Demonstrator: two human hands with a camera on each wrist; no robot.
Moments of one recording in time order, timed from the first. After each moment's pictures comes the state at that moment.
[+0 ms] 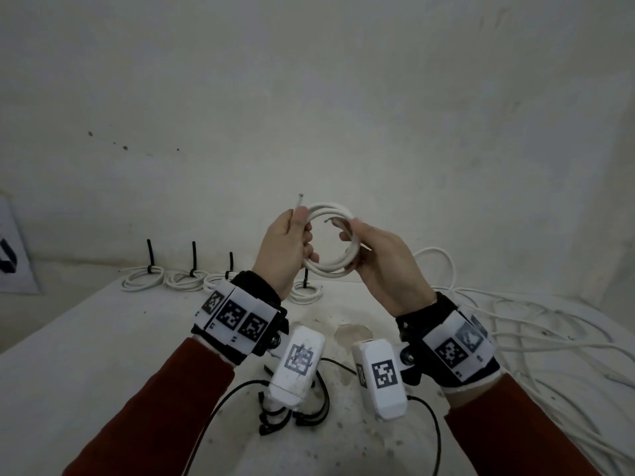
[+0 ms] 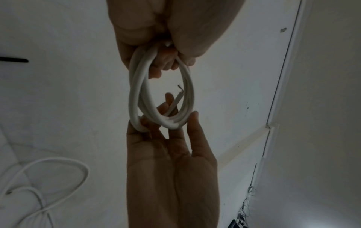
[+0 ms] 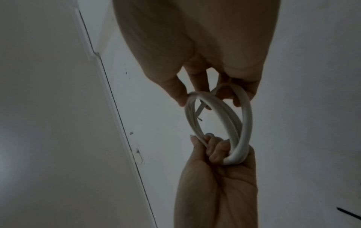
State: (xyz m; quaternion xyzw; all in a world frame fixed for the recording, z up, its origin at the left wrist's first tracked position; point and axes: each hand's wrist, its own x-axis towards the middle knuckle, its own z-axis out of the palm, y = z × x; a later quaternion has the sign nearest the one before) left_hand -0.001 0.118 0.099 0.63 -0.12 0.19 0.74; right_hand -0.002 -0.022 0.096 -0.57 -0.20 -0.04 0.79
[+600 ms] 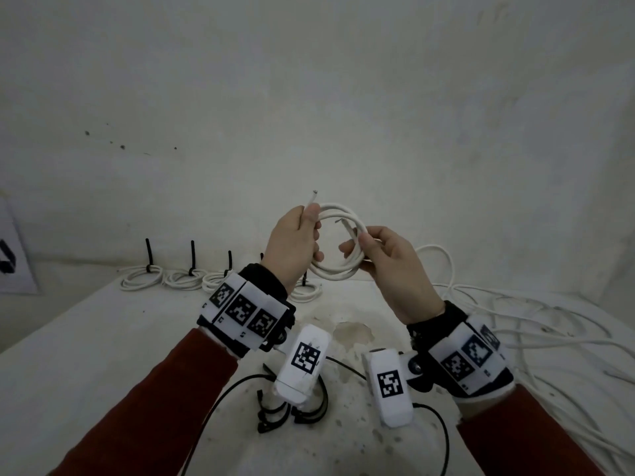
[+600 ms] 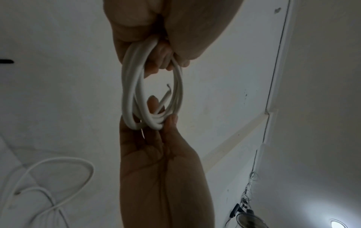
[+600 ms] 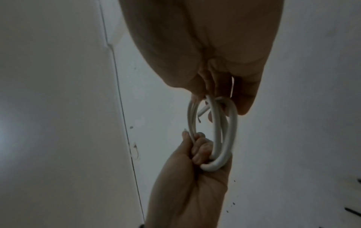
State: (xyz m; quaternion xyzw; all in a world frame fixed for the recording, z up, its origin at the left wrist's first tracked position) left_hand 0.004 0.110 0.102 0.70 -0.12 0.21 0.67; right_hand -0.002 -0.037 0.079 -0.67 -0.21 -0.12 0.71
